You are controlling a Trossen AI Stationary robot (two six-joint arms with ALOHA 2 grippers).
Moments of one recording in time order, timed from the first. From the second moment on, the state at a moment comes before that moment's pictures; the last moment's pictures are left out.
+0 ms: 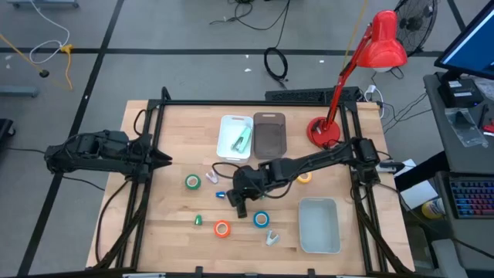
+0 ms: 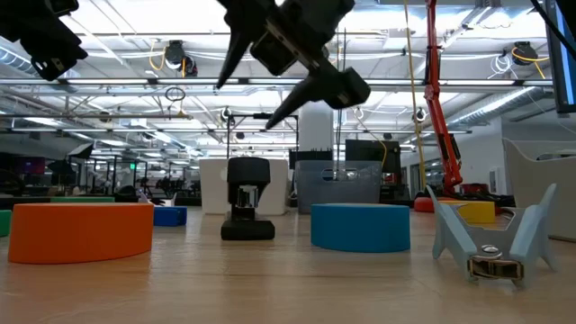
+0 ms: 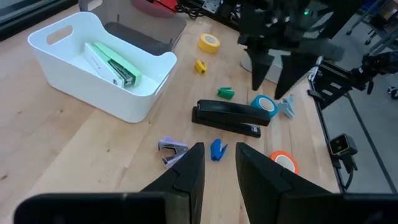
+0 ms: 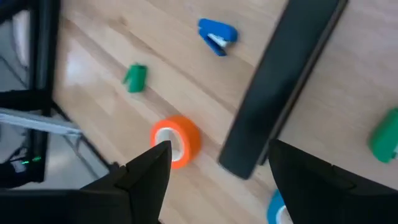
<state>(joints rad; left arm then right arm) -0.01 0.21 0.63 -0.87 0.00 -0.41 0.18 2.00 1.62 -0.58 -0.11 1.30</state>
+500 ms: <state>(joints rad) -0.01 0.21 0.63 -0.87 0.00 -0.42 0.18 2.11 1.62 -0.55 -0.15 1.30</state>
